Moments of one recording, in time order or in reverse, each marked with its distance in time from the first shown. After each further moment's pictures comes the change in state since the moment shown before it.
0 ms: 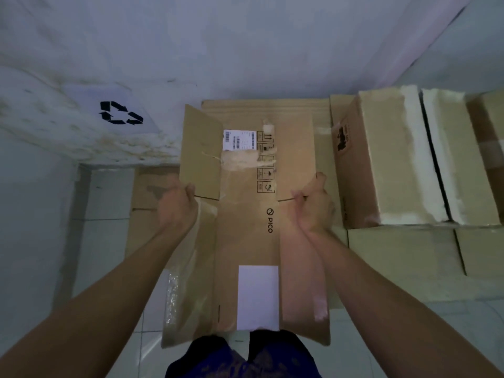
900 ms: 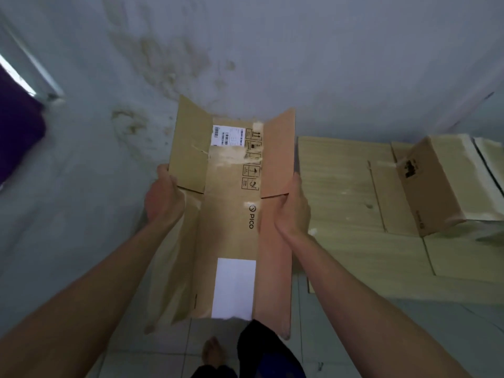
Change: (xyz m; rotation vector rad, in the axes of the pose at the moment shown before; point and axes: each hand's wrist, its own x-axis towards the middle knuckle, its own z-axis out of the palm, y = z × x) left_hand -0.016 -0.297 -0.225 -0.201 0.314 -0.021; right_hand -0.280 -0.276 0.070 0.284 0.057 -0.251
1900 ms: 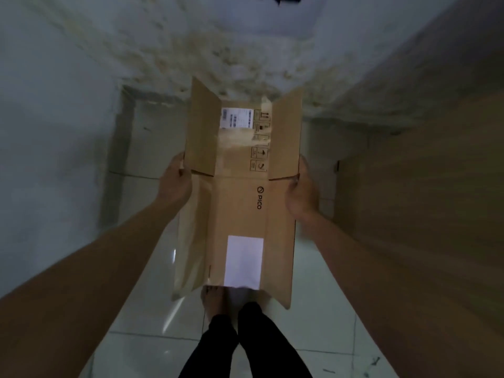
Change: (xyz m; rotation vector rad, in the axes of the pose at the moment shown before) left_hand 0.192 -0.314 0.427 -0.187 -0.474 -0.297; right_hand 0.145 0.260 0.496 -0.102 -0.370 0.286
